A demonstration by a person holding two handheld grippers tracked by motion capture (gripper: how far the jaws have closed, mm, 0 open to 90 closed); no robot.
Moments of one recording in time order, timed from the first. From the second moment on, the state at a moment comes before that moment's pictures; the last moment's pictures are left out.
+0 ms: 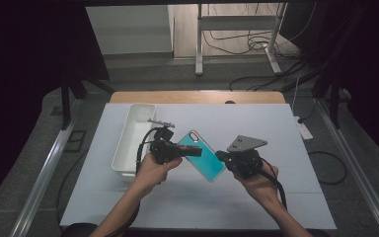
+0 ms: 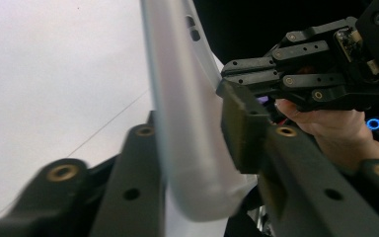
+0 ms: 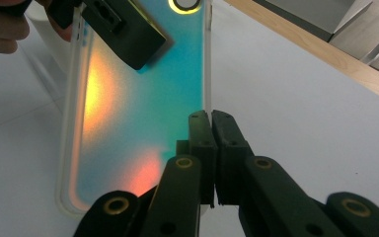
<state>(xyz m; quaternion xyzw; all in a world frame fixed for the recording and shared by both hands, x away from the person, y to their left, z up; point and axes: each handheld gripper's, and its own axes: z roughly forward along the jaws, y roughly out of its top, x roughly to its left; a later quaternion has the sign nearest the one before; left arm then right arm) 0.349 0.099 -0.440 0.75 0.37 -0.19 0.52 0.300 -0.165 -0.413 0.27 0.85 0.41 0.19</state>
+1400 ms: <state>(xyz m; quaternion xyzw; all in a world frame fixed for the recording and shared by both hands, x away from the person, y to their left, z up) 0.345 0.113 -0.425 0.79 0.31 -0.16 0.51 0.303 -0.180 -0.411 0.26 0.85 0.45 0.08</state>
